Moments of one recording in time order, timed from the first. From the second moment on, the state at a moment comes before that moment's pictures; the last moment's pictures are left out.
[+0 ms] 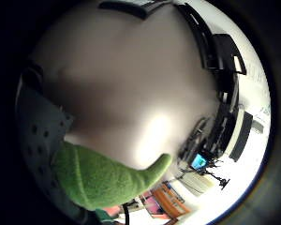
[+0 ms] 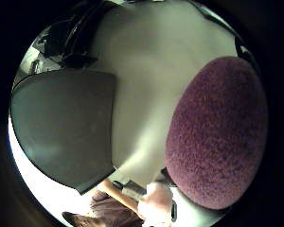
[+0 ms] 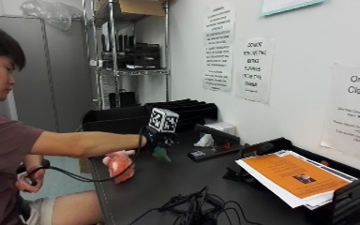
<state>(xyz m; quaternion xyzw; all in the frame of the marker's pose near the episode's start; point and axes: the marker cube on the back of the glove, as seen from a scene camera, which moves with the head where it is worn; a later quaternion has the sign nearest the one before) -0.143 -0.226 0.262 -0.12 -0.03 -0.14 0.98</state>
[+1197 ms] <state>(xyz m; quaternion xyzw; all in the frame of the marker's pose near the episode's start) -0.438 -0.096 0.025 -0.05 0.01 -0.37 0.93</state>
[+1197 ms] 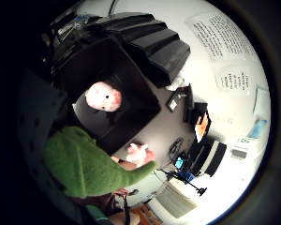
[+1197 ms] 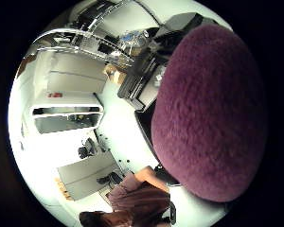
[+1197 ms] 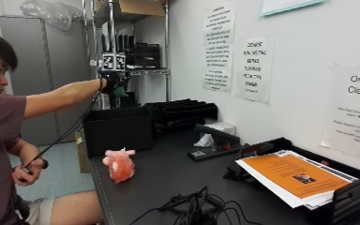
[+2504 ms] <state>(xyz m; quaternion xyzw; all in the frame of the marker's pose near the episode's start) -0.109 -0.039 0.221 -0.27 0.07 -0.19 0.94</state>
